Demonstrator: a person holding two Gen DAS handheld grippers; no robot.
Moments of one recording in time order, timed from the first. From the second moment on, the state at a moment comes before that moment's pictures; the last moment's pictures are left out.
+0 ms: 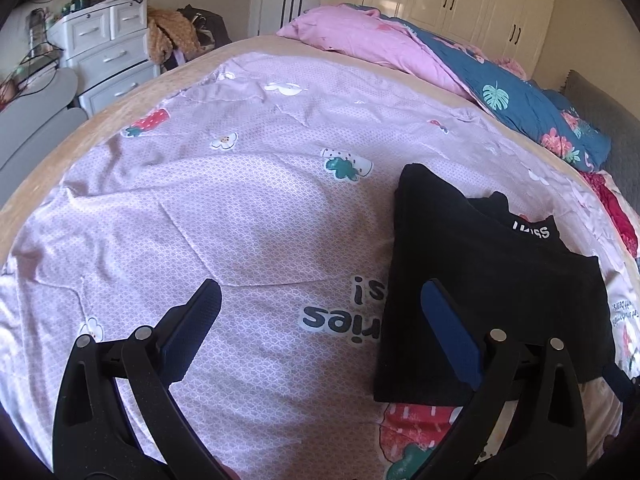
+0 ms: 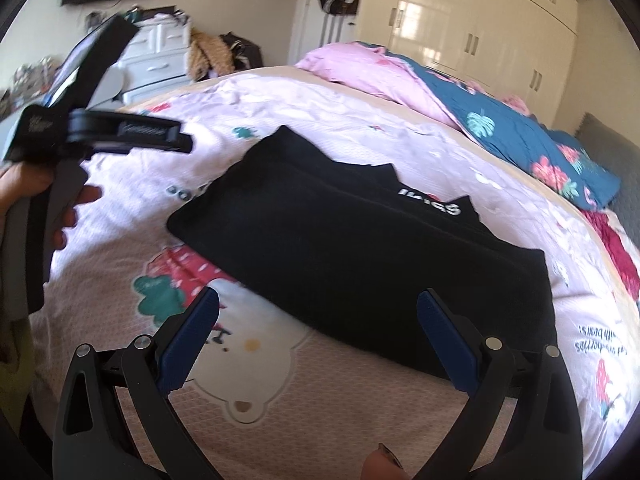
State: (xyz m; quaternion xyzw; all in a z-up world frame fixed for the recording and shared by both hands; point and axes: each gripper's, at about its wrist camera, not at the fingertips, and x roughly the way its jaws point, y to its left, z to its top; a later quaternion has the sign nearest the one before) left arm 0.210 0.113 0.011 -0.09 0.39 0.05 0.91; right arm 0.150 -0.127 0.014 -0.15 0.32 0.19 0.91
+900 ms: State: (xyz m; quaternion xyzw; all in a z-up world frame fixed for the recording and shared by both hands) left arm 0.270 0.076 -0.004 -0.06 0.42 0.02 0.91; right arm 0.178 -0.078 -0.031 -0.25 0.34 0.19 0.88
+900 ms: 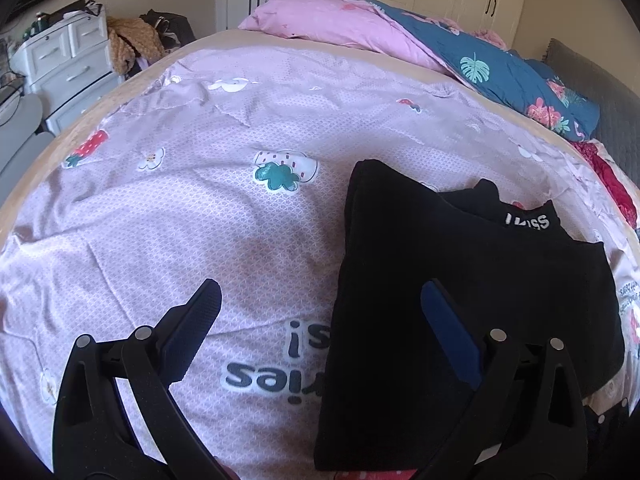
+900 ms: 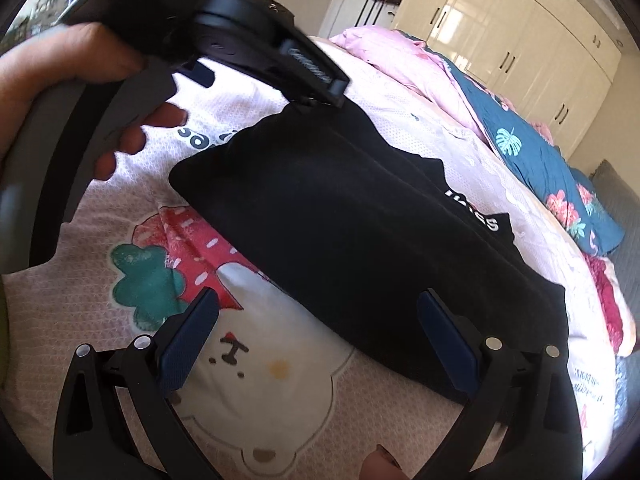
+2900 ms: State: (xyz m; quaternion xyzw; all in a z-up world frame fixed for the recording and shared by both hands) left arm 0.337 0.084 -0.029 -0.13 0.48 -0.05 0.87; right arm 0.227 -0.098 0.005 -0.15 0.29 0.25 0.91
